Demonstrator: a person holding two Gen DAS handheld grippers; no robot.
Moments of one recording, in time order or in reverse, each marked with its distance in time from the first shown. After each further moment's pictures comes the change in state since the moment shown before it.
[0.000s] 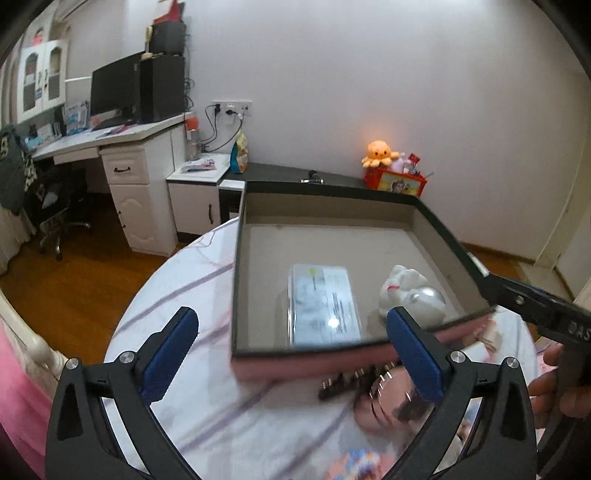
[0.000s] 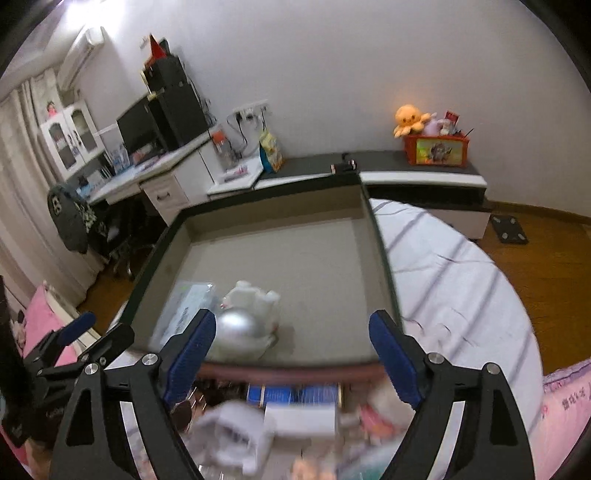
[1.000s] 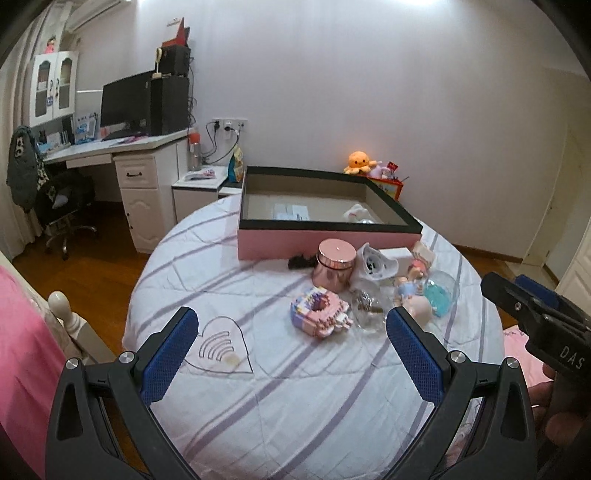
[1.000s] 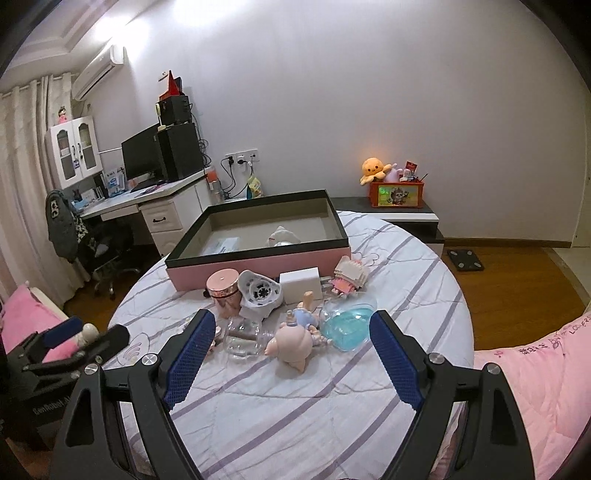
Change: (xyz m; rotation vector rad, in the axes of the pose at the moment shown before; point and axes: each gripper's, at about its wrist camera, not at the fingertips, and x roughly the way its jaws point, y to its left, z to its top) left arm -0.133 -0.022 -0.109 0.027 -0.066 -0.018; right arm -0.131 0.040 -0.123 -0.058 -0.192 -0.126
